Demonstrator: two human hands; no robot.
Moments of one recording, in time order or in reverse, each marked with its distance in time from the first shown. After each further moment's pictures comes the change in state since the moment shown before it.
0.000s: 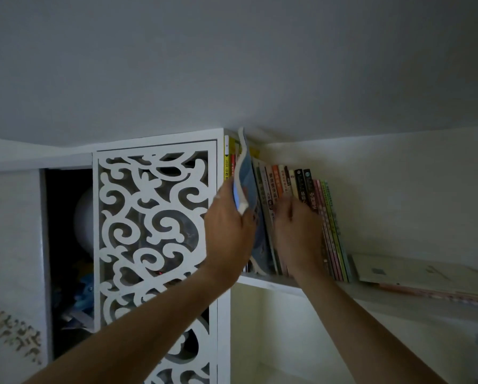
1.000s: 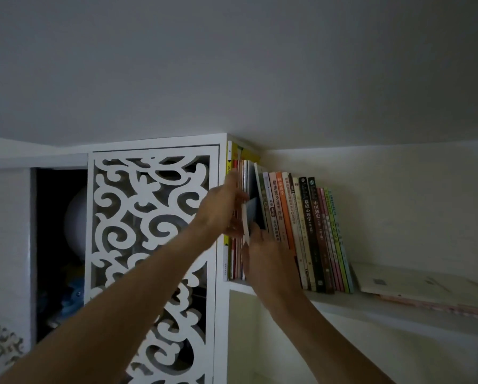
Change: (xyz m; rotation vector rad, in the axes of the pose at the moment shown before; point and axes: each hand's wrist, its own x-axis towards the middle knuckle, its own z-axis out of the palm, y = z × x) left_hand 0.063 -0.008 -0.022 -0.165 -0.534 -0.619; right_hand -0.039 -0.001 0.030 -0.683 -0.246 -0.412
